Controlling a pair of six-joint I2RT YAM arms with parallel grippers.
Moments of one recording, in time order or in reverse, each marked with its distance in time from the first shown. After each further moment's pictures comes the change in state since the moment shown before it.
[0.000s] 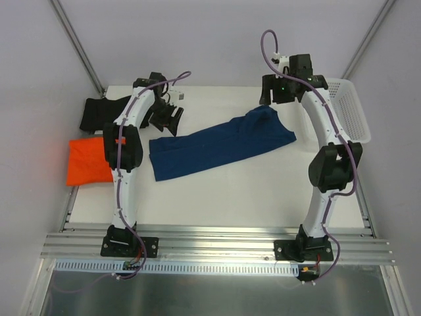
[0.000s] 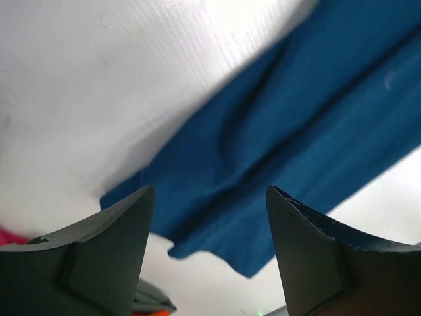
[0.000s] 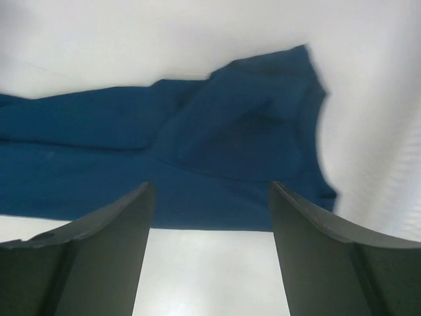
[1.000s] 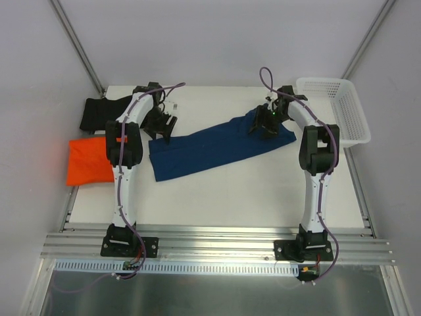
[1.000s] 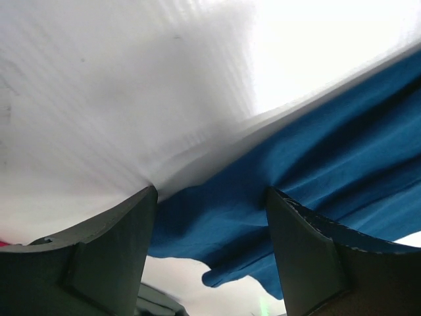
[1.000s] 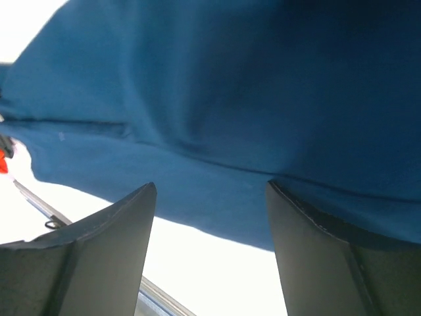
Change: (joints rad) left arm 0.045 0.161 -0.006 0.026 -0.114 -0.024; right arm -0.037 0.324 -0.118 -0.023 -0.336 0.363
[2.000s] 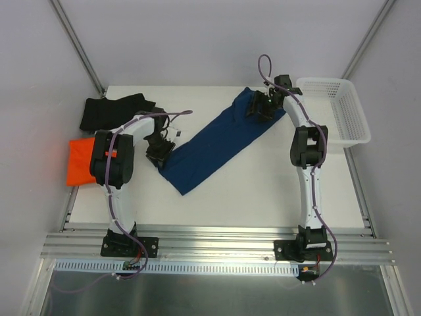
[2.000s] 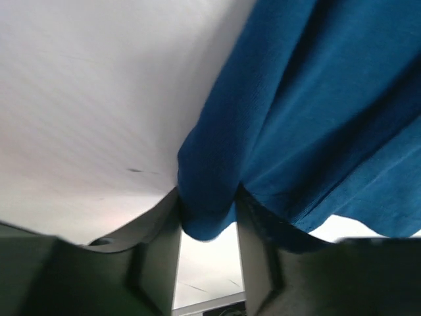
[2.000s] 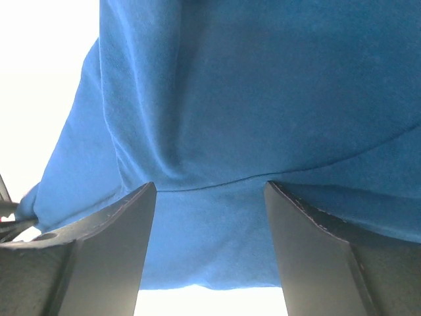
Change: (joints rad) left arm -0.084 -0.418 -0.738 0.228 -0.040 0.003; right arm -0.006 0.292 0.454 0.036 0.028 0.016
